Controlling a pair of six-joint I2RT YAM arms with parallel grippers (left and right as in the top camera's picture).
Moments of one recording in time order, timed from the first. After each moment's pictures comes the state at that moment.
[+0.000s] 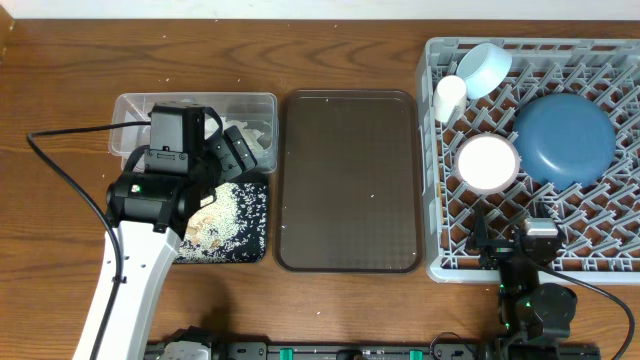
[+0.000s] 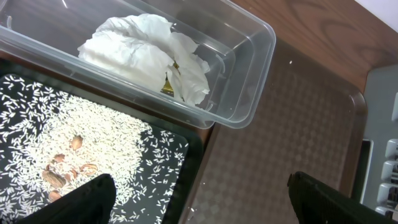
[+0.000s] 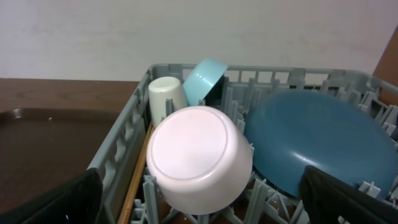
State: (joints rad) left arm -0.13 1.22 1.14 -0.86 0.01 -0.59; right arm -0.05 0.01 0.01 -0.07 -0.04 -0.01
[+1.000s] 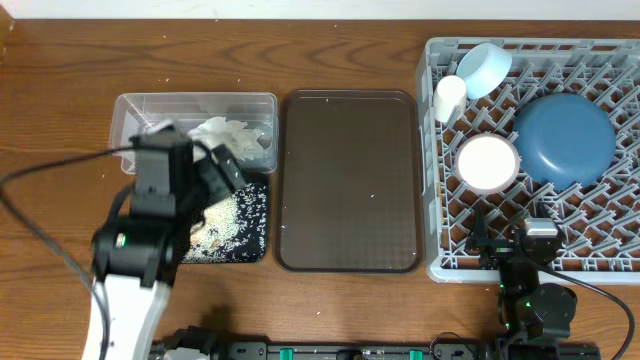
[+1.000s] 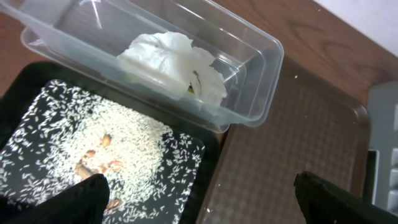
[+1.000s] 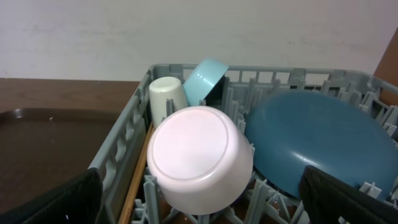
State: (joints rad) left arm -0.13 0.98 1.01 -0.86 -0.07 -0.59; right arm -0.05 0.01 0.01 -0.07 -0.05 -0.01
